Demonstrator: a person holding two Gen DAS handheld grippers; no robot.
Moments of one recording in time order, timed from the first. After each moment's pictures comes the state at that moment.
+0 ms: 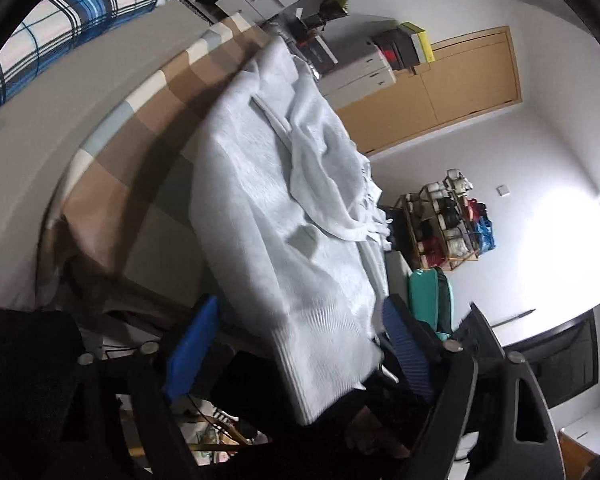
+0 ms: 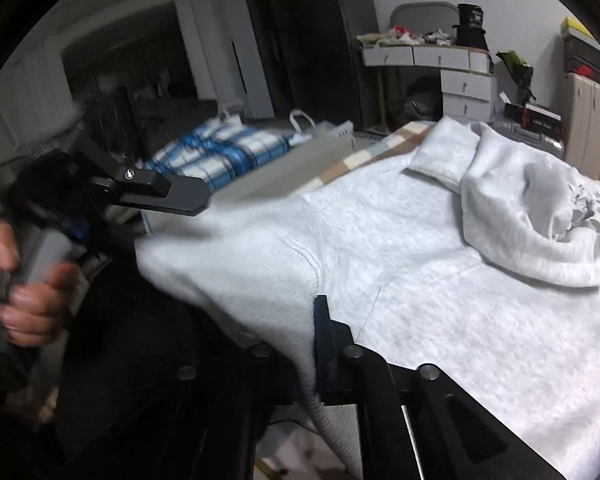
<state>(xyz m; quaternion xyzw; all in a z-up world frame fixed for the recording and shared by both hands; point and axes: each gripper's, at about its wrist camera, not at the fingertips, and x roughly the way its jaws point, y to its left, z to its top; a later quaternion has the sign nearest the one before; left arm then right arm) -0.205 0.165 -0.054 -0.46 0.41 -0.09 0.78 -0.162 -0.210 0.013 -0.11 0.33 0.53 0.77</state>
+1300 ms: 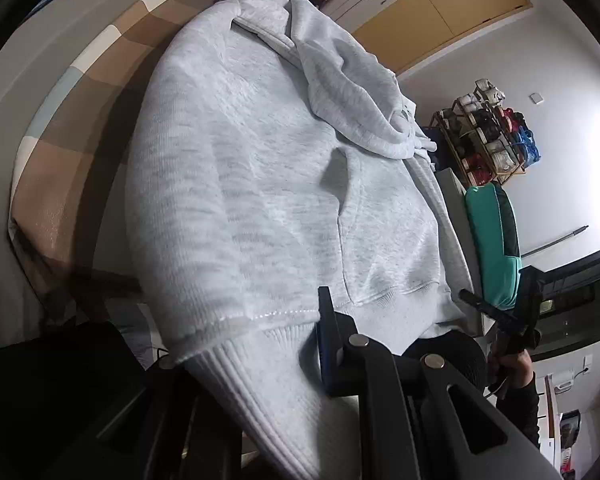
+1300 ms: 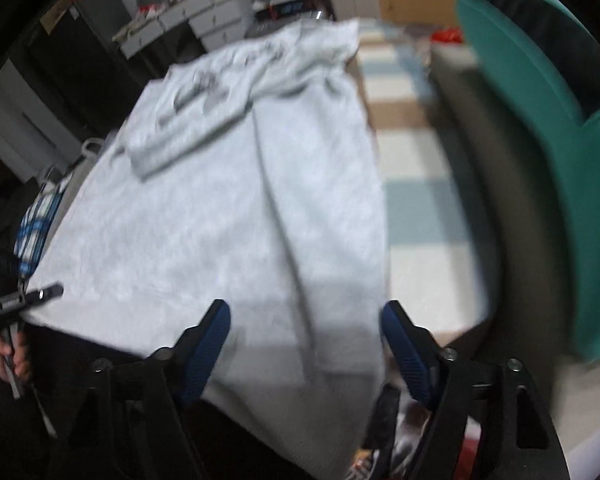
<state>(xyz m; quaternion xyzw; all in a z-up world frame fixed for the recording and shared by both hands) -0.191 0.127 -0.087 -0.33 0.53 -0.11 0.78 -0.074 -0.486 -0.024 0.01 0.56 0.20 0.80</state>
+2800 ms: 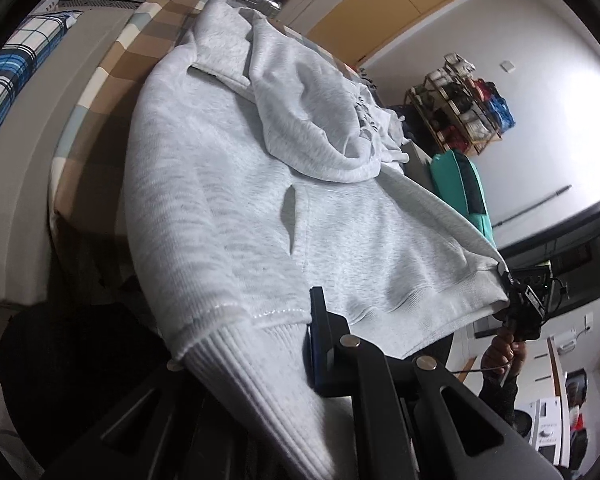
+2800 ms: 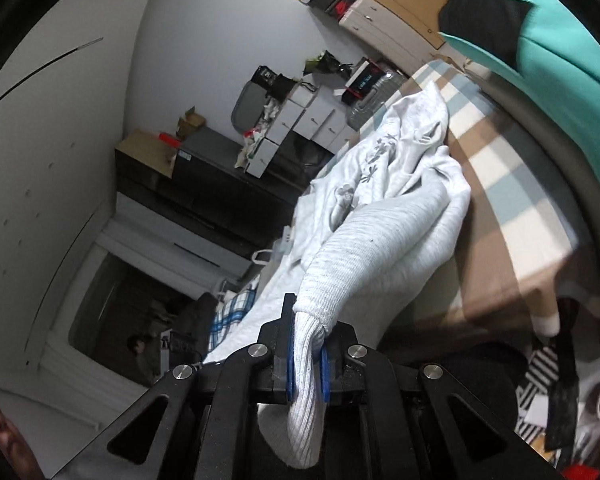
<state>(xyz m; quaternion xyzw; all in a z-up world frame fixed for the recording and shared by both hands) -0.213 0.118 -0.037 -0.29 0.53 -0.16 0.78 -0.154 -0.573 0.038 0.36 0.40 0.38 0.75</state>
